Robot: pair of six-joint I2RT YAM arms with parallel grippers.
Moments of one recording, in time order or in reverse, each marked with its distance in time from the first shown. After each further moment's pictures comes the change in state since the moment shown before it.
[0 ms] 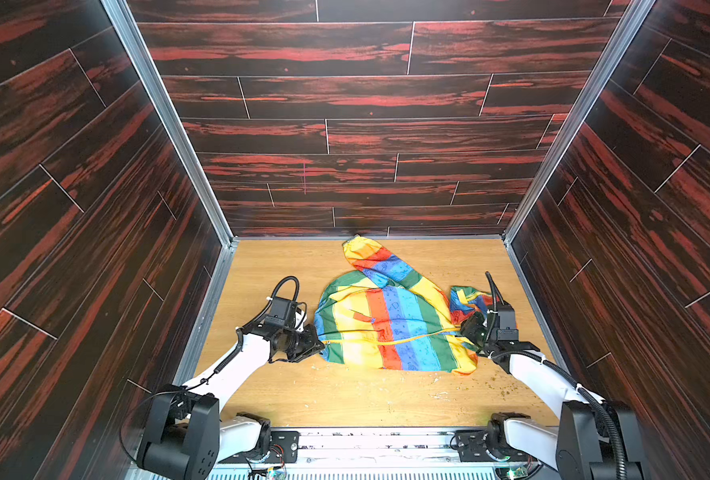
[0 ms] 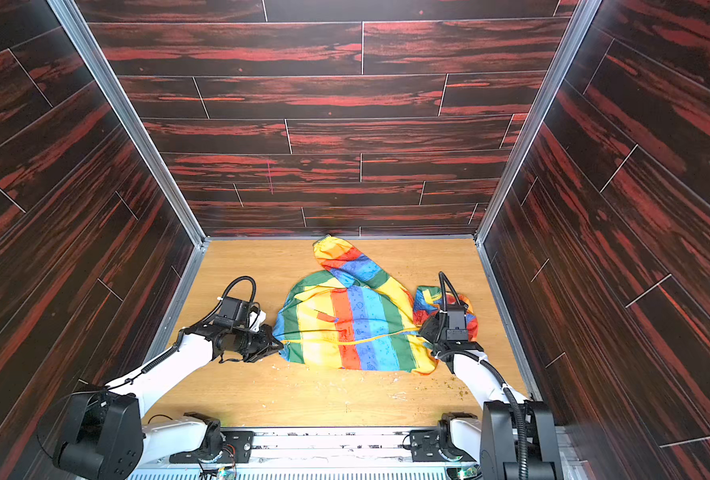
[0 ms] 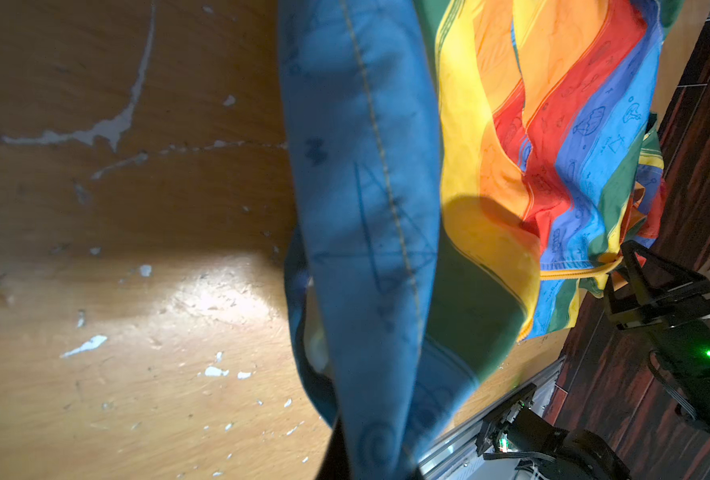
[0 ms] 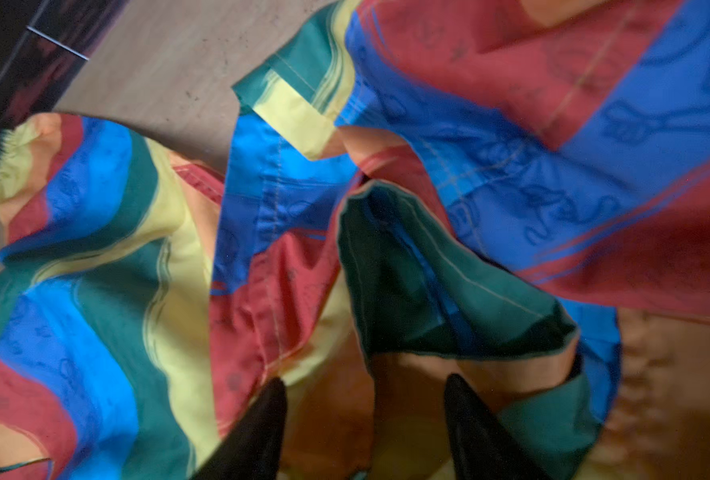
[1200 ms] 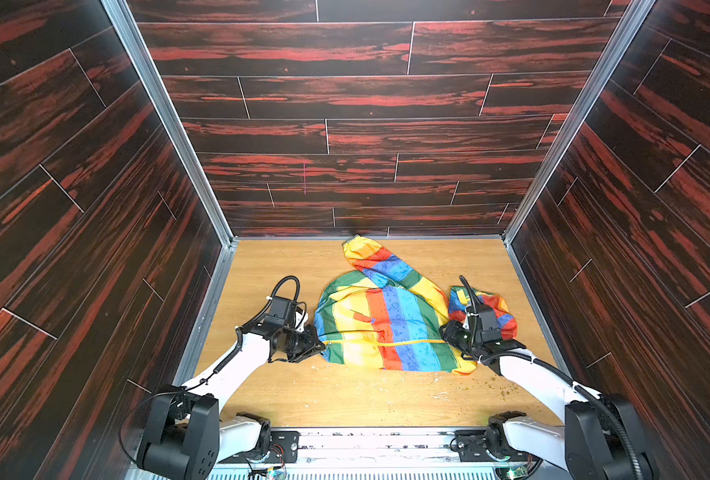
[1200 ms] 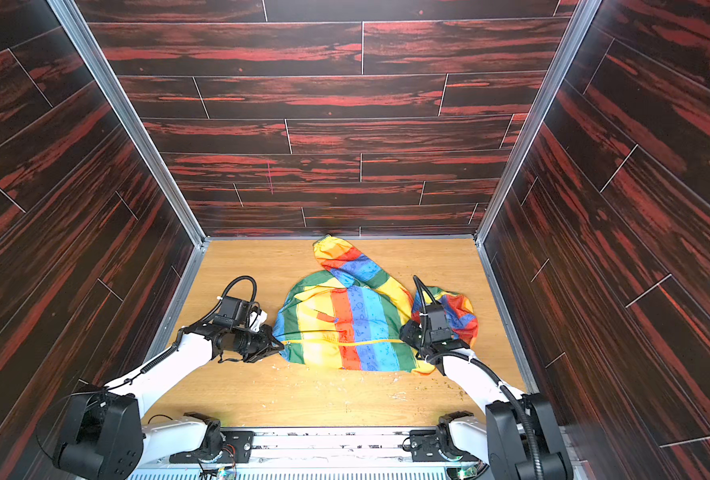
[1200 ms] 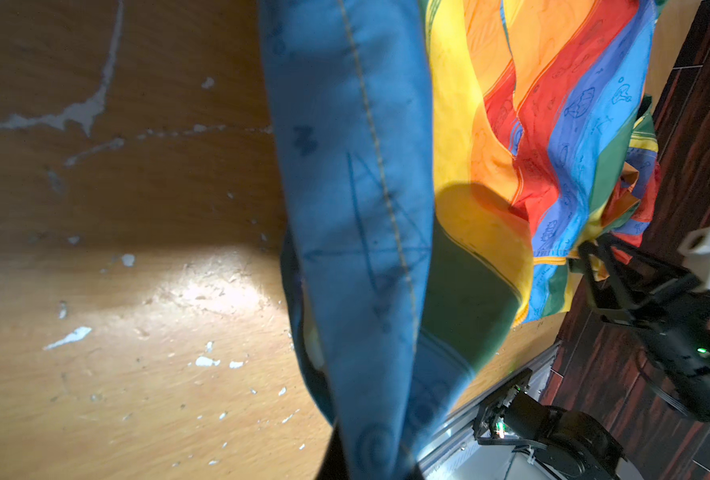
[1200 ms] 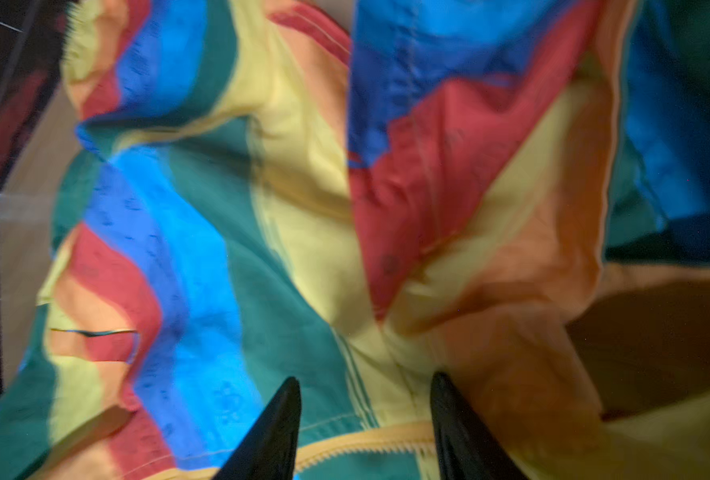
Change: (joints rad) left arm 0.006 -0.006 0.017 -0.038 0.034 0.030; right arm 0.200 0.041 0.003 -0.012 -0.093 0.093
